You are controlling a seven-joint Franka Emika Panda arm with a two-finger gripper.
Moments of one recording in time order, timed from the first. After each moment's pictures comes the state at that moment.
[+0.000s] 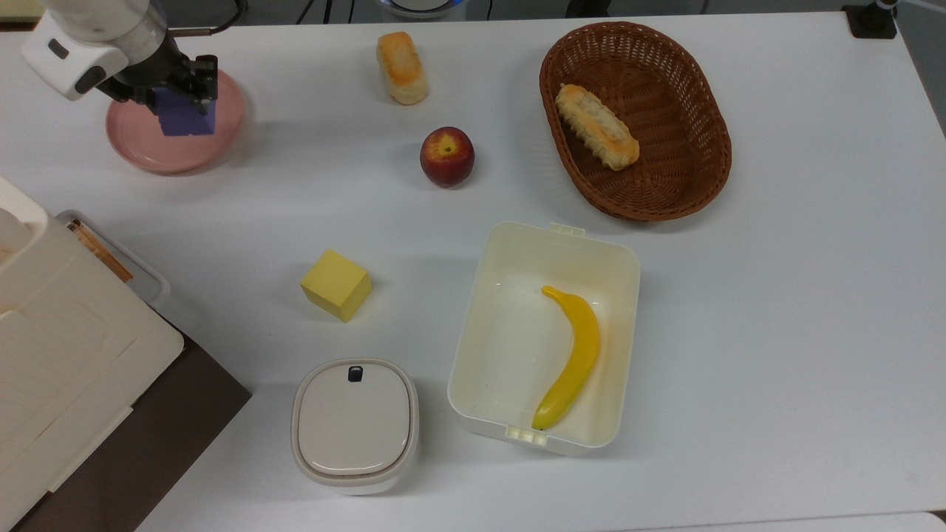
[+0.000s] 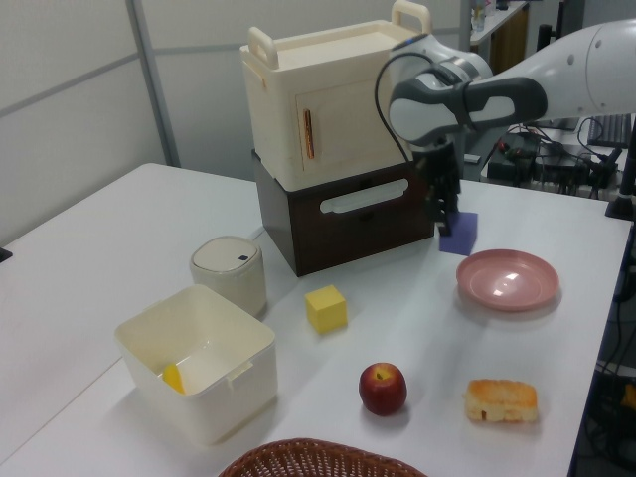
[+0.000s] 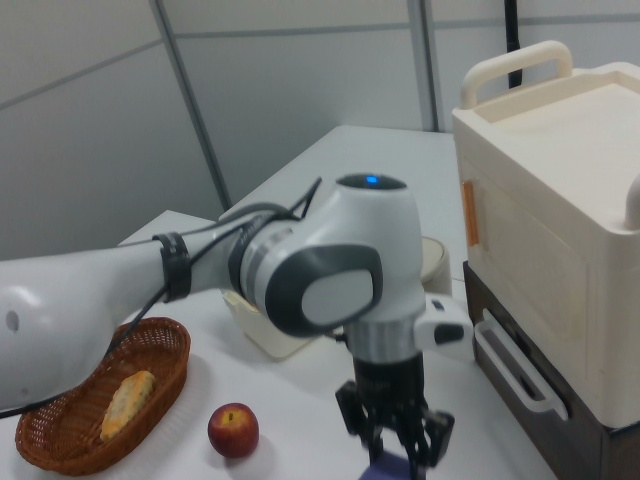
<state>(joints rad) -0.43 0.27 0.04 -1.62 -0.17 1.71 -0.43</state>
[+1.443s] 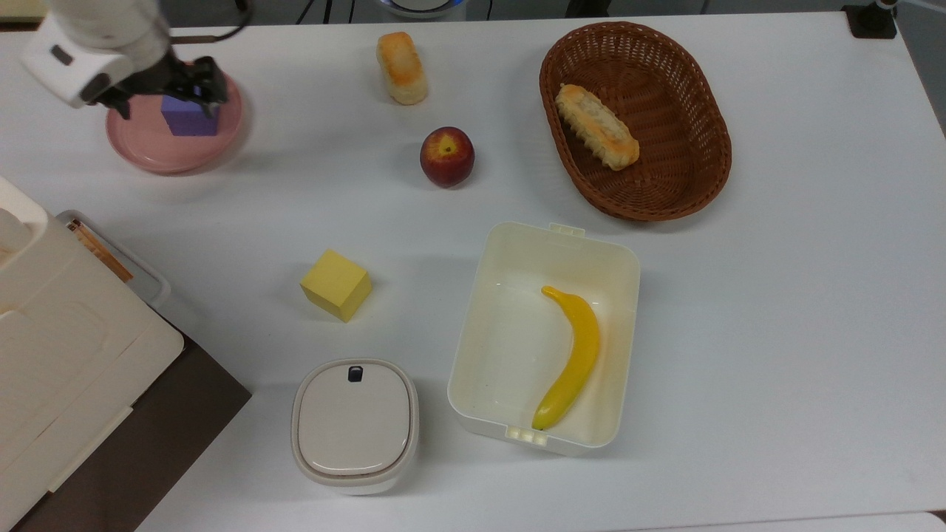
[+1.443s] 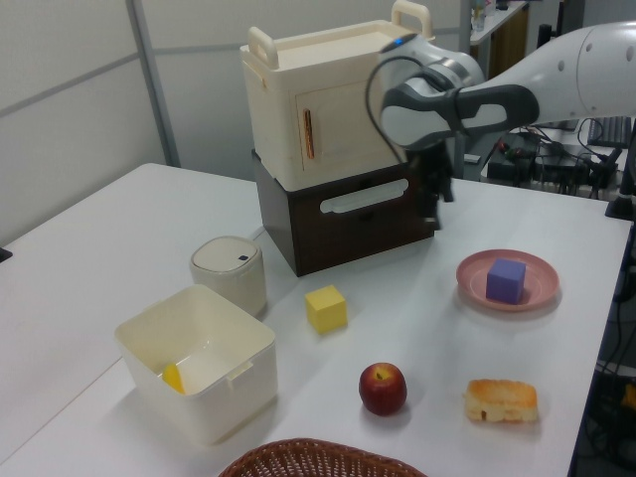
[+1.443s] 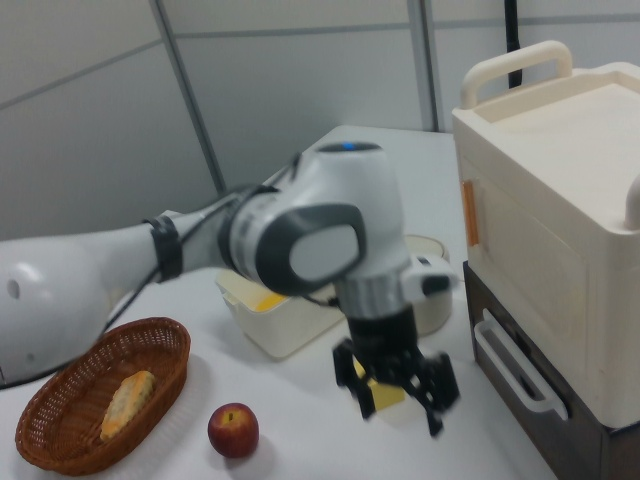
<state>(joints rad) -0.33 0.29 0.00 -1.54 -0.23 1.72 -0.41</state>
